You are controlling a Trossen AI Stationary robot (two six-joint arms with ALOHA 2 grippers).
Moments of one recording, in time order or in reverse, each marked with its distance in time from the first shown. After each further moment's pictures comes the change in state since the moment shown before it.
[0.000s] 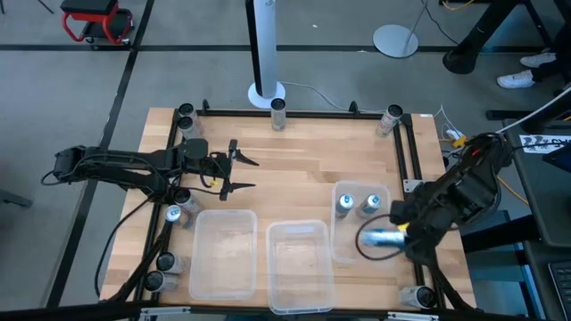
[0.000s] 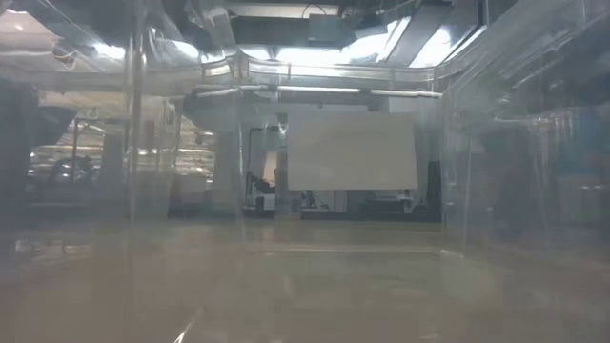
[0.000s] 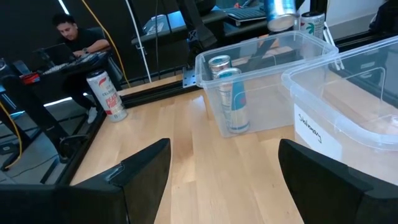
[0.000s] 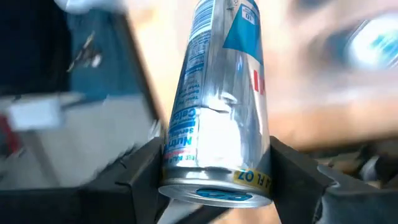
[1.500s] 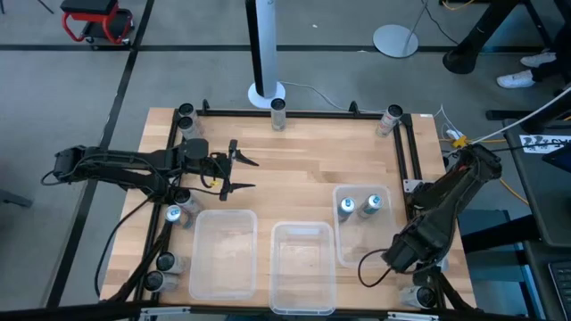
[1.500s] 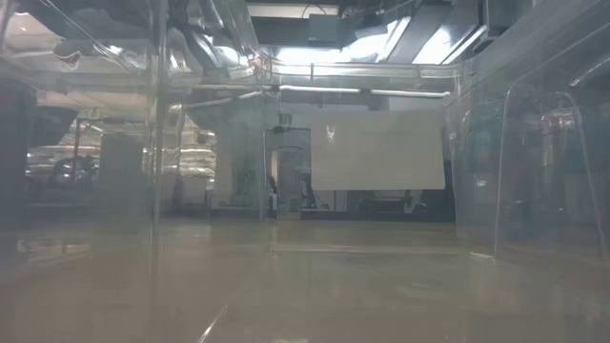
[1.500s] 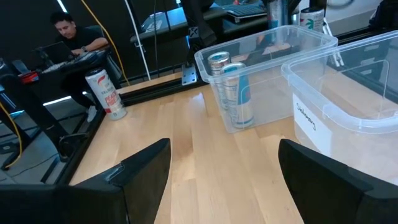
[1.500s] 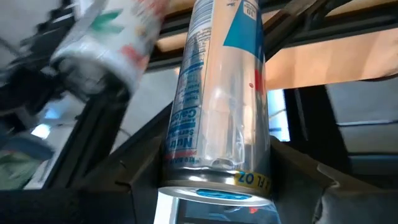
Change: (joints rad) left arm 0.000 0.000 0.000 -0.009 0.000 0.009; right arm 0.089 0.114 -0.328 -0.001 -0.663 0.030
